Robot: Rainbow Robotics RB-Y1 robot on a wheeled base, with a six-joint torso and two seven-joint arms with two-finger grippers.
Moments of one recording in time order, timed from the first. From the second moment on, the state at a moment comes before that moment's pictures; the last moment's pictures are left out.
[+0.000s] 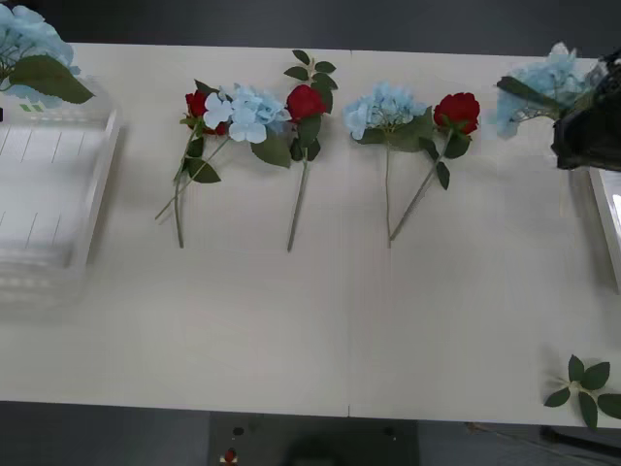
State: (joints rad) right arm -0.71 -0.97 0.23 -1.44 -1.01 1.50 1.14; left arm -0.47 1.21 -0.22 -1.34 1.34 0.73 -1.89
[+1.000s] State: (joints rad) right arm -0.47 -1.14 0.35 -2.02 -1.64 0.40 1.83; left arm -0.48 1.21 -0.22 -1.04 1.42 0.69 -1.89
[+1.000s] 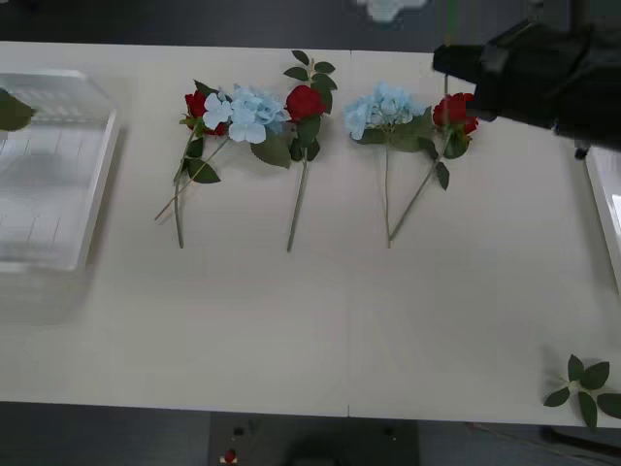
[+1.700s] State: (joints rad) right arm -1.01 -0.81 0.88 -1.70 -1.76 0.27 1.85; left arm -0.48 1.21 -0.20 -1.12 1.52 0.84 -1.89
